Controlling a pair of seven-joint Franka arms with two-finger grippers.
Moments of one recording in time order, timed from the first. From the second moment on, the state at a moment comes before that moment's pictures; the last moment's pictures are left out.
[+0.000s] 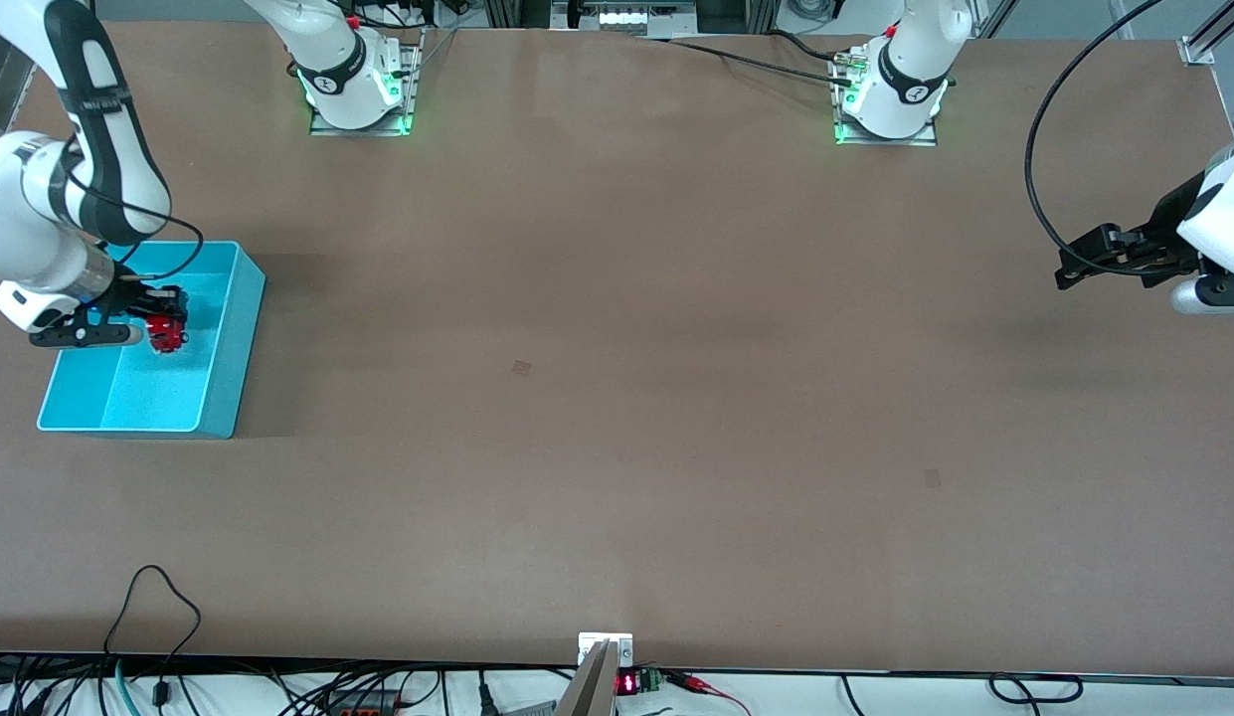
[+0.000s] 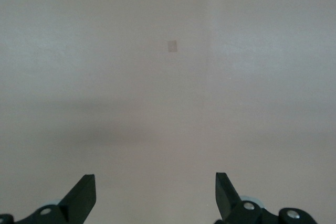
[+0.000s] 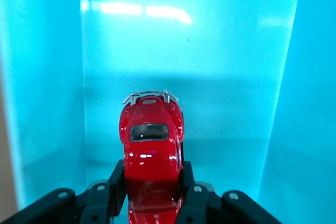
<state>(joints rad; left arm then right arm) 0.05 0.05 -0.04 -1.61 -0.01 1.64 -0.03 -0.07 0.27 -0.27 -2.22 -0.06 2.41 -0.31</state>
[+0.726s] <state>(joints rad) 0.05 0.05 -0.04 -1.61 -0.05 1.64 -0.03 -0.08 0.39 -0.30 -2.21 -0.06 2.42 -0.27</state>
